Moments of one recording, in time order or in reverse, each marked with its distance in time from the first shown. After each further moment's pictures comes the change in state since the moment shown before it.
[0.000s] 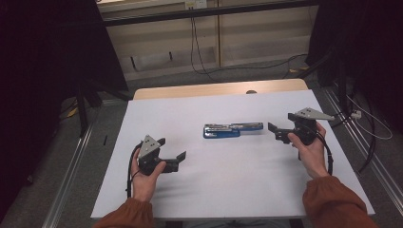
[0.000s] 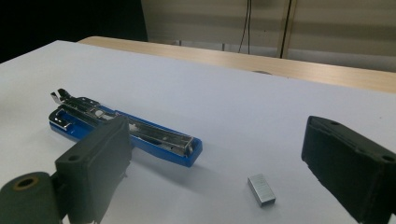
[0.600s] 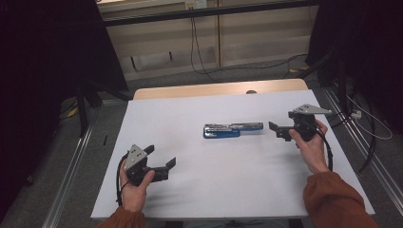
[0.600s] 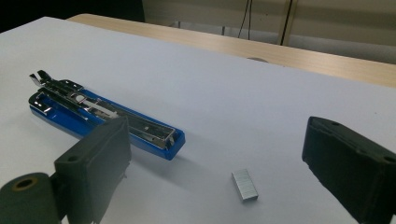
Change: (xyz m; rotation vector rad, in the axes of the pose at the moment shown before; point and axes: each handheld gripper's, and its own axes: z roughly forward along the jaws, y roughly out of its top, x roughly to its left) left arm -0.001 -0.016 -0.039 -0.043 0.046 -0.039; right arm -0.012 0.006 0.010 0.075 0.010 -0.031
